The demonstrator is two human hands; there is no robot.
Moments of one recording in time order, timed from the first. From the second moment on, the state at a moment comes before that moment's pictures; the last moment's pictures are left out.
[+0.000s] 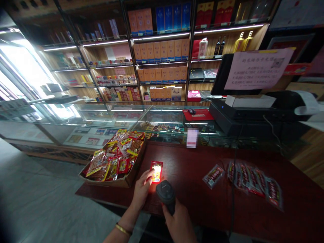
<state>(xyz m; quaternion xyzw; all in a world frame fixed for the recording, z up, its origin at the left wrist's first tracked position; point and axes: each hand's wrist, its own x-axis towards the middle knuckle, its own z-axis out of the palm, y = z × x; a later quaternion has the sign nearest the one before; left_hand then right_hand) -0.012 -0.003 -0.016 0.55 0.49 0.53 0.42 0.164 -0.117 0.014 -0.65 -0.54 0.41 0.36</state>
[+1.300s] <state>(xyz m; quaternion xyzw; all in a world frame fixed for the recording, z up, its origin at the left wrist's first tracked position) -0.002 -0.007 -0.021 0.57 0.49 0.57 0.32 0.181 -0.123 0.025 -0.68 -0.52 0.38 0.35</state>
